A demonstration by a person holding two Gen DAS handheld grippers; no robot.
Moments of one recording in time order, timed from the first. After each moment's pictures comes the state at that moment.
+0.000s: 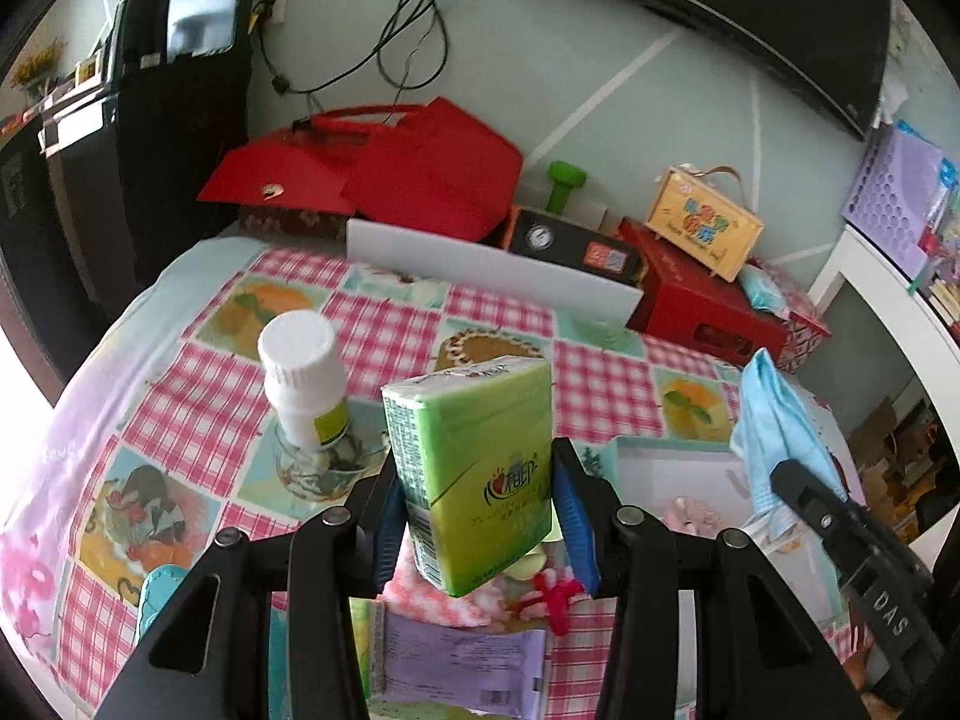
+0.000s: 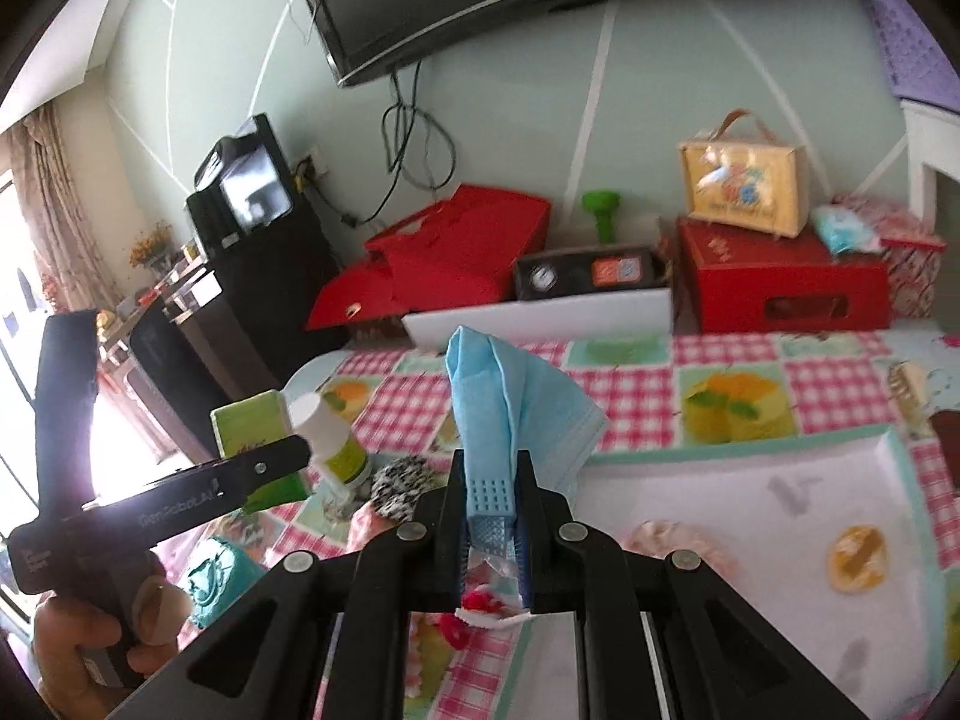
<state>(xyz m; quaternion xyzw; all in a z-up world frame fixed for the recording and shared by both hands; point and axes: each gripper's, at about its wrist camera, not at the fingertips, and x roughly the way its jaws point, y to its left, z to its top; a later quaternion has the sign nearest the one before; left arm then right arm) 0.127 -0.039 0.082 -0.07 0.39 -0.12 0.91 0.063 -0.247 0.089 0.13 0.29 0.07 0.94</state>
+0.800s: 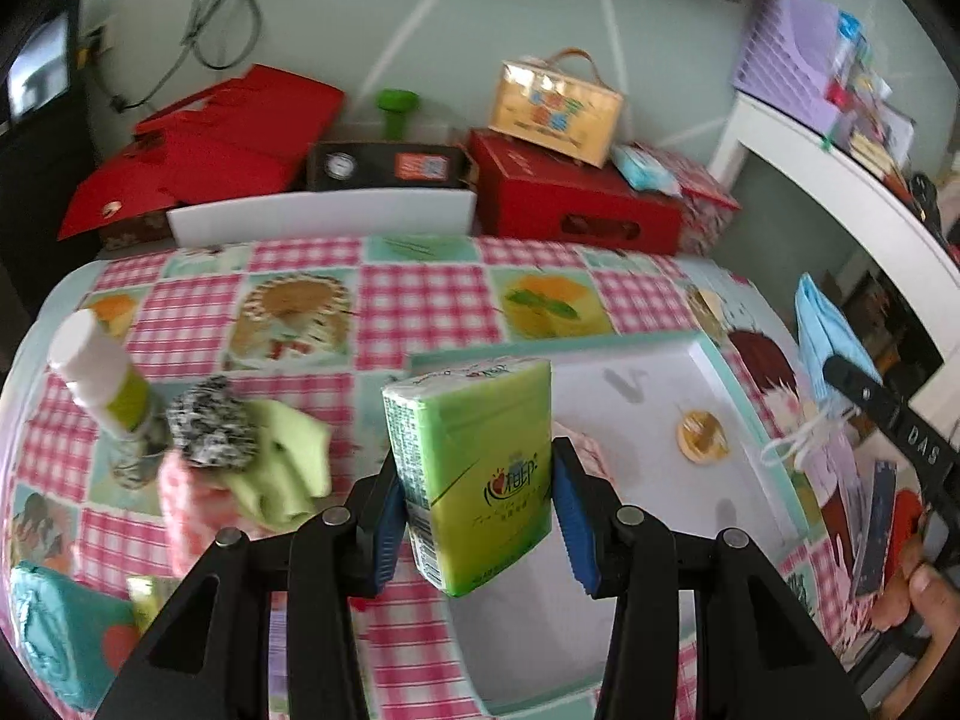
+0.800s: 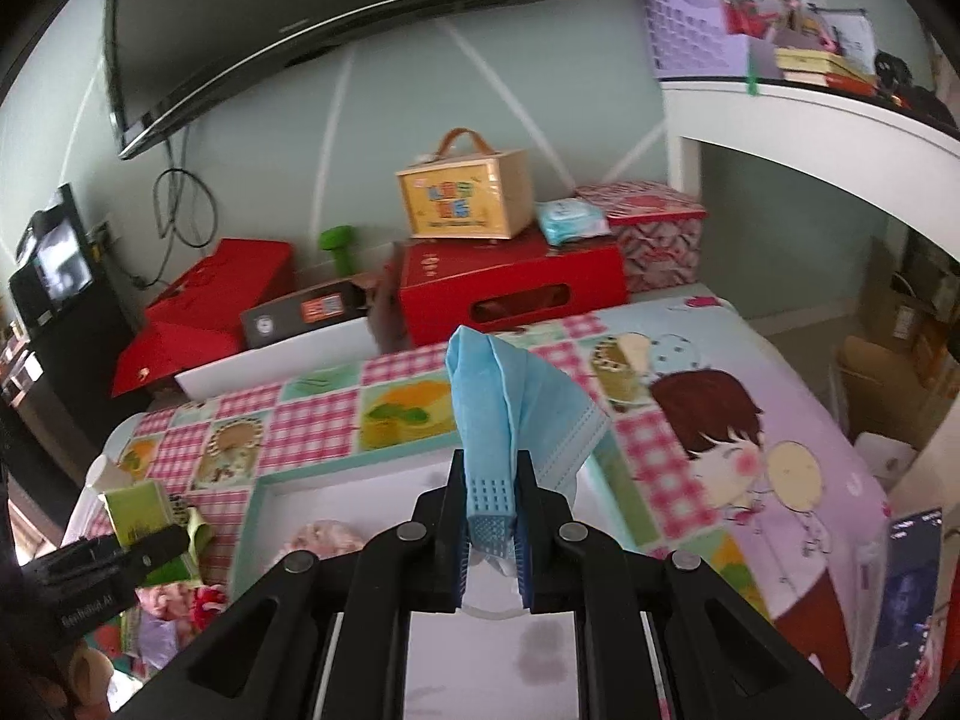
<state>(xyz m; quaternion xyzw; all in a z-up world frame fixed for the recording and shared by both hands) 0.102 -0.173 0.051 0.02 0.43 -0.24 0.87 0.002 -0.403 0.090 0.14 0.31 -0.17 0.93</state>
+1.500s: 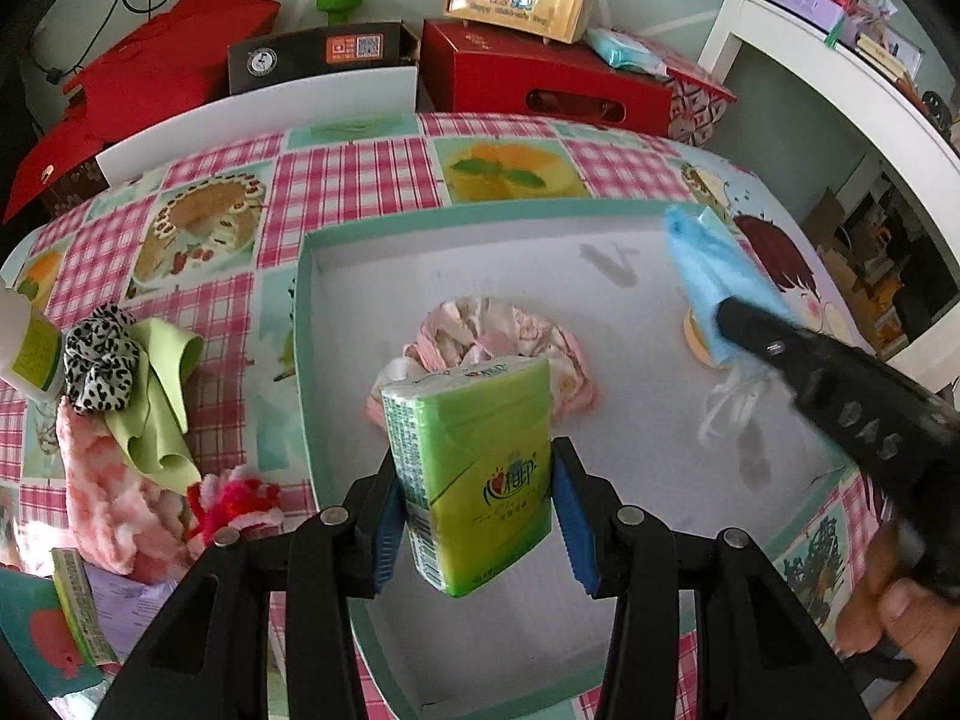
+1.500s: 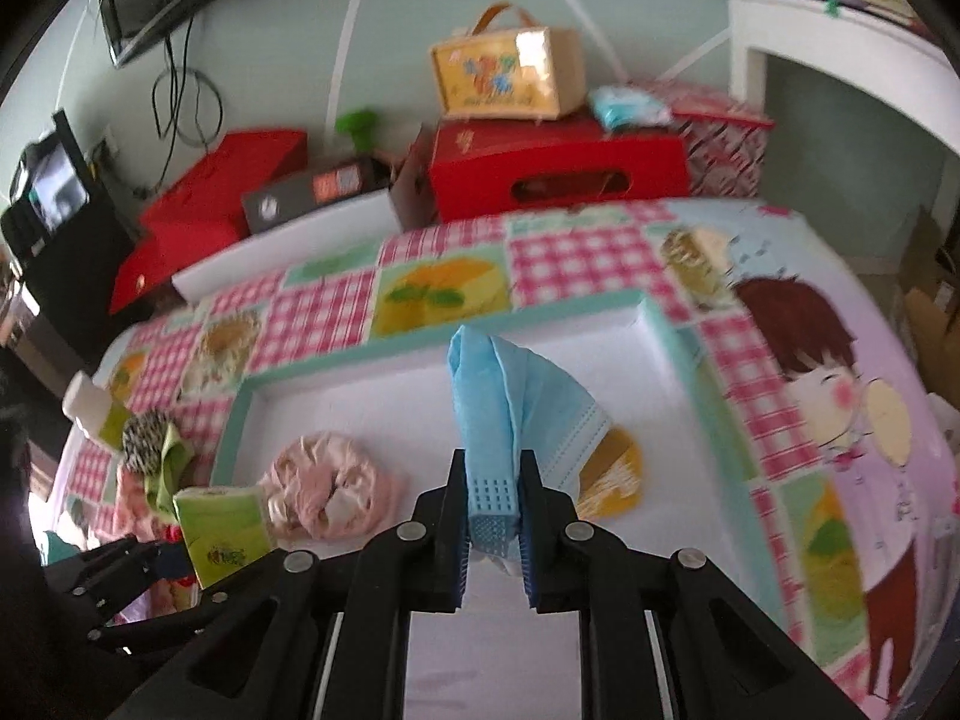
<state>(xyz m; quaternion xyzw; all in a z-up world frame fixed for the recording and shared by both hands) 0.102 -0.221 -0.010 0.07 0.52 -0.25 0.82 0.057 -0.378 0.018 0.14 0.42 -0.11 0.89</state>
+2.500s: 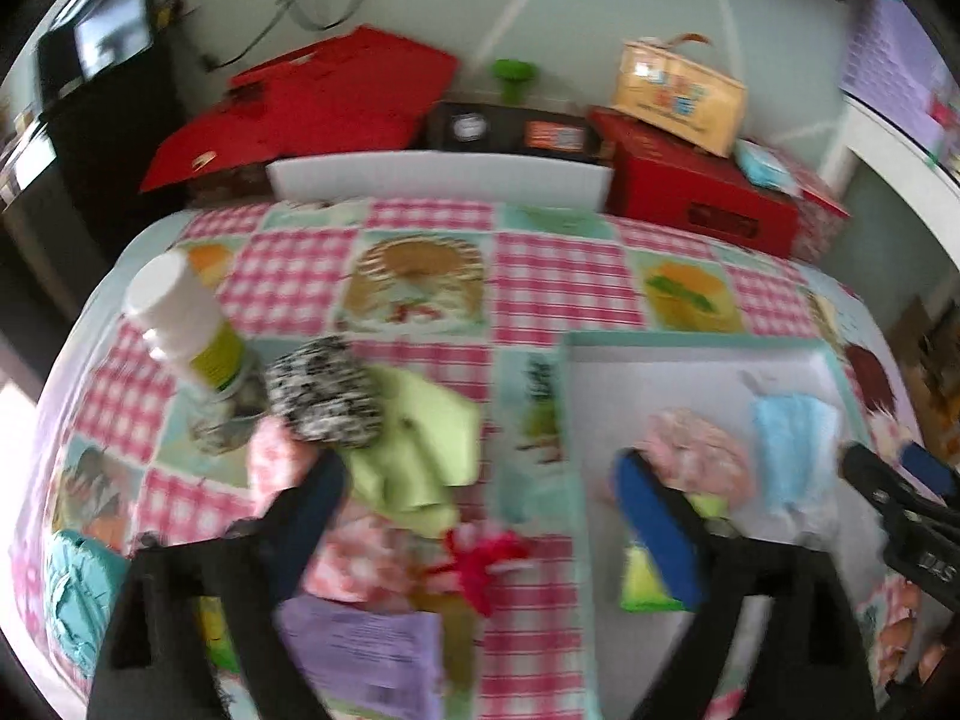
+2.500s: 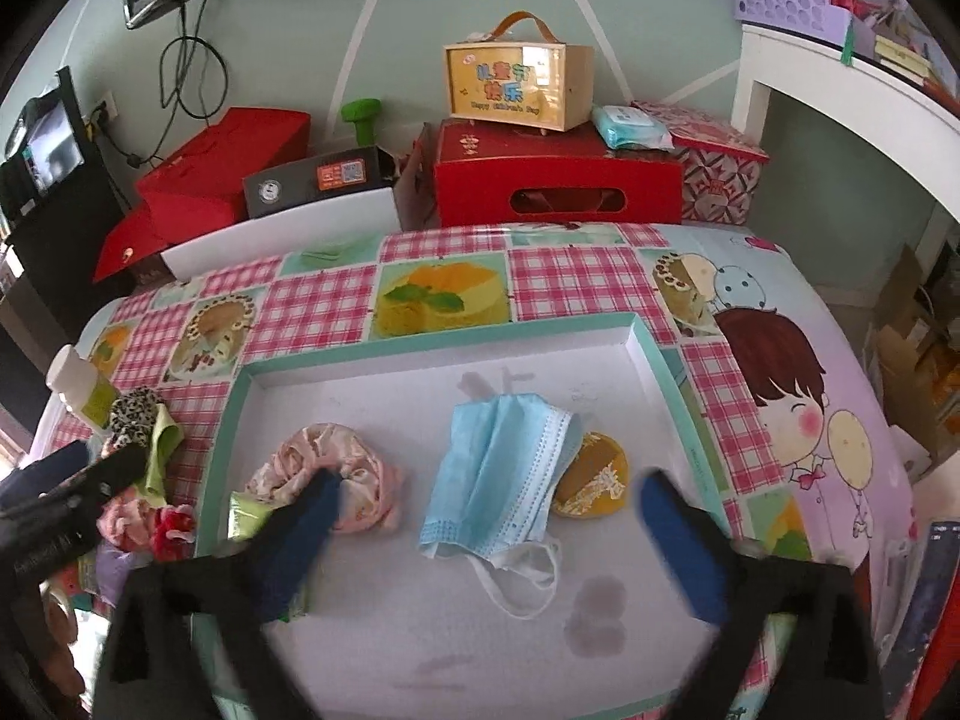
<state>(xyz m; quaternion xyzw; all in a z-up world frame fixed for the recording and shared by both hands) 0.137 -0.124 0.027 0.02 0.46 -0.10 0.88 0.055 -0.363 0.040 0.09 0.43 -0.14 0.89</state>
